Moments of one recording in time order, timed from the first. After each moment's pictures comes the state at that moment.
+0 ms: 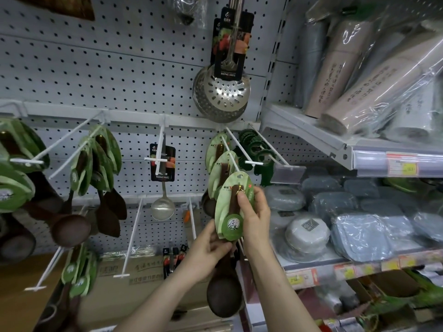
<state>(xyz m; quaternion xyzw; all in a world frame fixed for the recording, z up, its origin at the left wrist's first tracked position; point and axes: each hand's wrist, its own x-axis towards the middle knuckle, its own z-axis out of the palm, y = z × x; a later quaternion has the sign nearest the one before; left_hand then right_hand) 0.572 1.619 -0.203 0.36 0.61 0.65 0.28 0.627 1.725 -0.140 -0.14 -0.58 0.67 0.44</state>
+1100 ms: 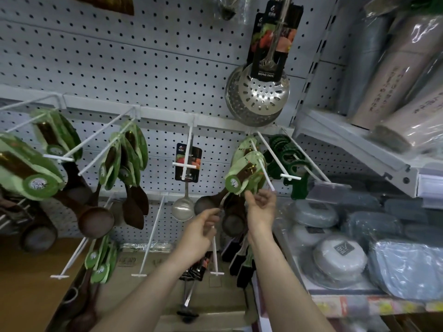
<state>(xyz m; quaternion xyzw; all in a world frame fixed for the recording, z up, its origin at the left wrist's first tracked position) 0.501 1.606 -0.204 0.31 0.76 0.55 0.13 0.540 1.754 -0.167 -0.32 -0.54 0.66 0.41</state>
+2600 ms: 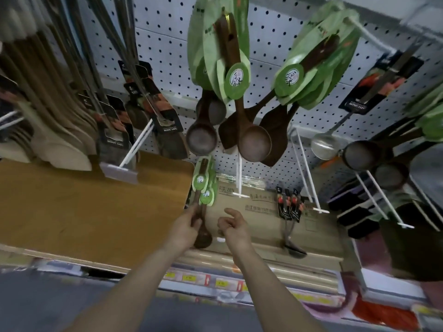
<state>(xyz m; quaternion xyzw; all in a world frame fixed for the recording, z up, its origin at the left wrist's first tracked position) 0.397 1.273 -0.417 0.10 0.83 0.50 0.23 0.451 1.405 -0.431 -0.36 -0.67 0.65 0.03</state>
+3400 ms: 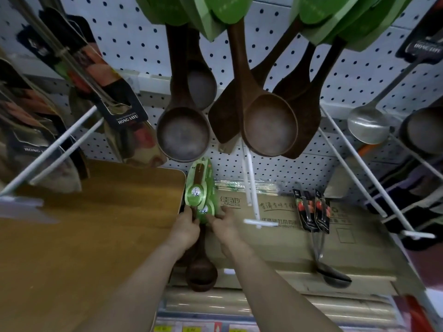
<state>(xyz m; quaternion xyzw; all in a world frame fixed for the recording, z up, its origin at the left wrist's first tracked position) 0.288 1.337 -0.534 0.04 0.86 0.43 0.27 0.310 1.447 -0.610 -0.39 -0.69 0.61 0.00</state>
